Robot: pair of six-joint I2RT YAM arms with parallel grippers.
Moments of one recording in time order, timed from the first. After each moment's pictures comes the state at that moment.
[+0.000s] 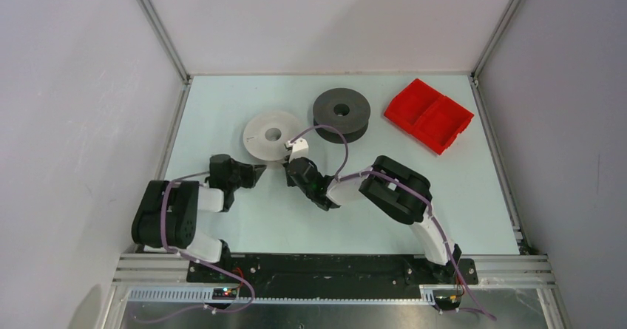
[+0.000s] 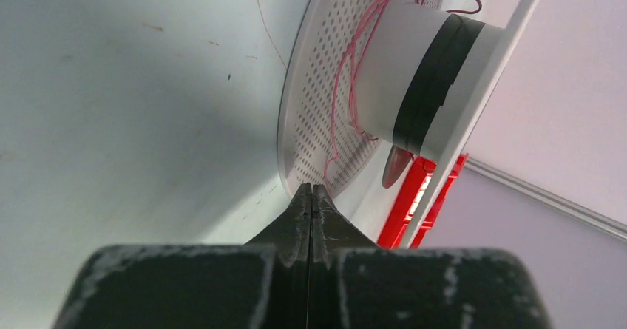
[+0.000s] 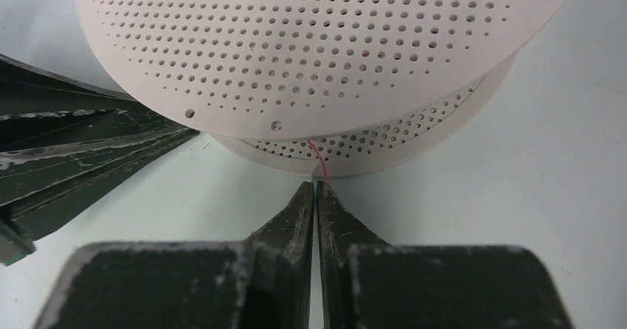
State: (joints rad) left arm -0.03 1.48 0.30 0.55 0.23 -1.38; right arm 1.04 2.17 1.18 0.56 0.43 0.42
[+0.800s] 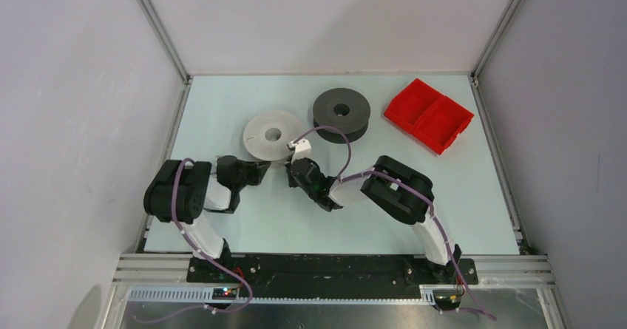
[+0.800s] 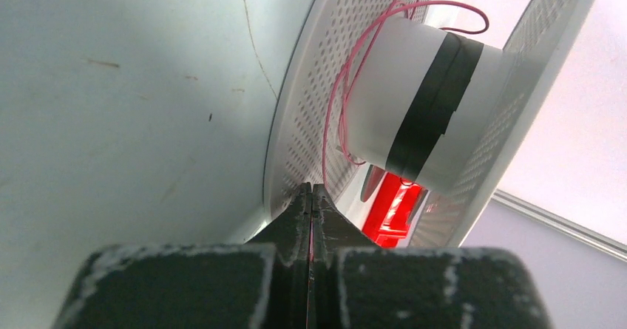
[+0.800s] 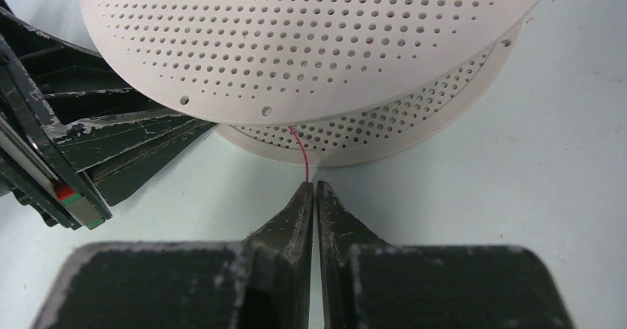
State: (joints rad) left arm -0.08 1.70 0.29 0.86 0.19 -1.50; right arm 1.04 2.15 1.14 0.59 0.40 0.44
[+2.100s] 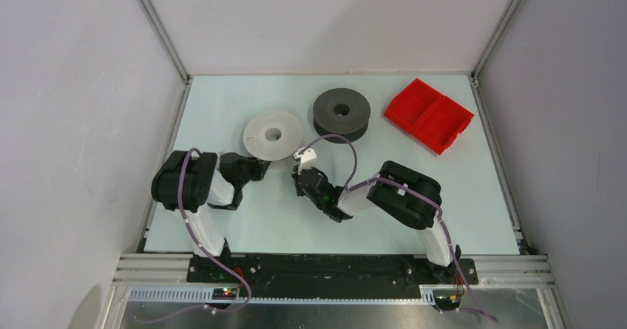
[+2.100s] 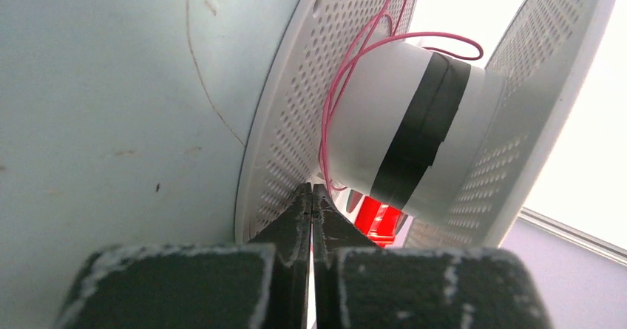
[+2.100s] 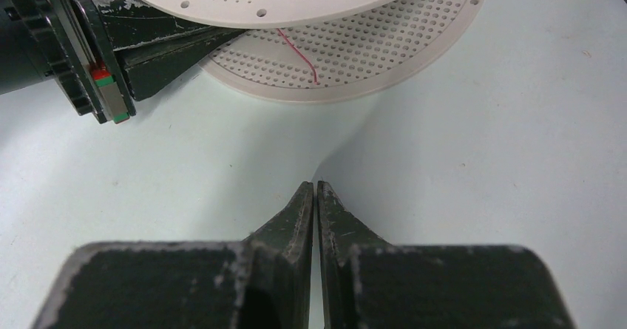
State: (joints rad) left arm -0.09 1.82 0.34 0.98 0.18 -1.54; right arm 1.07 2.07 0.98 0.69 0.45 0.36
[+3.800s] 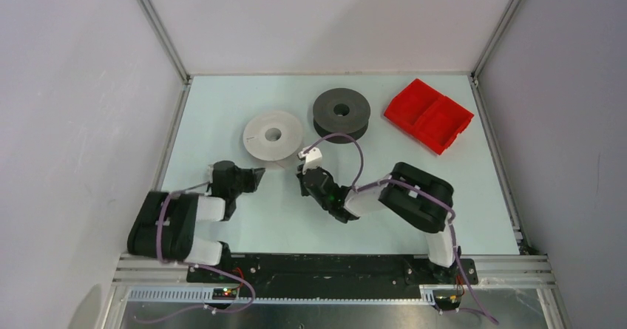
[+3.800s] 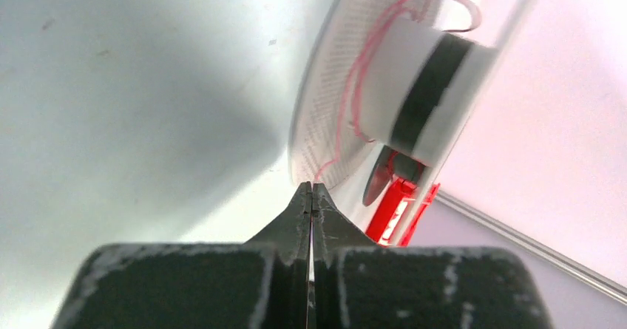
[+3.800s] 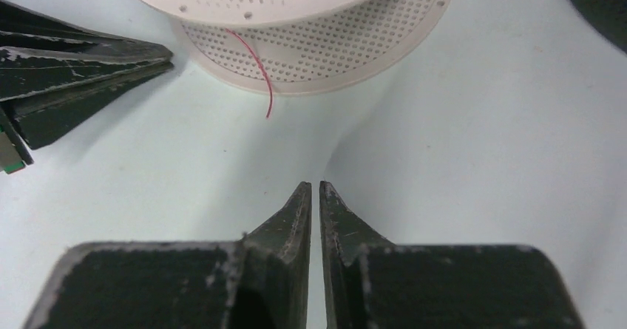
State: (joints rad) left arm -0.10 1.48 0.23 0.64 0.11 -1.56; right arm 1.07 2.00 0.92 0.67 0.46 0.36
